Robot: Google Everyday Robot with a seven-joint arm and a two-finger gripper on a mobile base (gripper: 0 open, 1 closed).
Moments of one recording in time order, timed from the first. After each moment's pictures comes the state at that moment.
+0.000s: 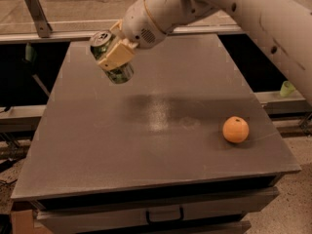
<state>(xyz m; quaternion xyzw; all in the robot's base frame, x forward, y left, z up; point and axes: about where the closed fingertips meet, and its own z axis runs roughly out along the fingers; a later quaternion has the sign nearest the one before) 0.574 0.110 0.968 -0.68 0.58 0.25 0.37</state>
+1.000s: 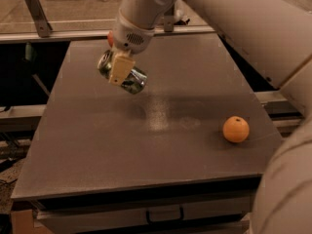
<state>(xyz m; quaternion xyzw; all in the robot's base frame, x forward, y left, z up) 0.581 0.089 0.915 -0.73 0.64 0.13 0.19</state>
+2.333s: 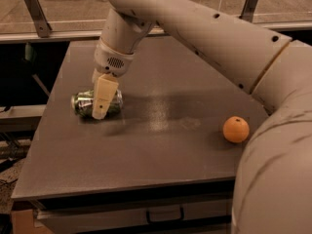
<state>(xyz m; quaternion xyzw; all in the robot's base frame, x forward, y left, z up) 0.551 0.145 0.862 -0.75 0.61 0.20 0.15</state>
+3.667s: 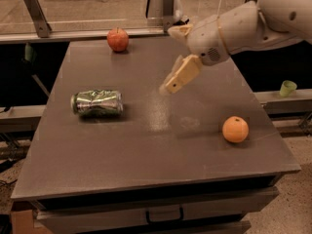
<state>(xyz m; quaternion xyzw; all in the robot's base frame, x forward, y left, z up) 0.571 -0.023 0.948 -0.61 0.63 0.23 0.43</state>
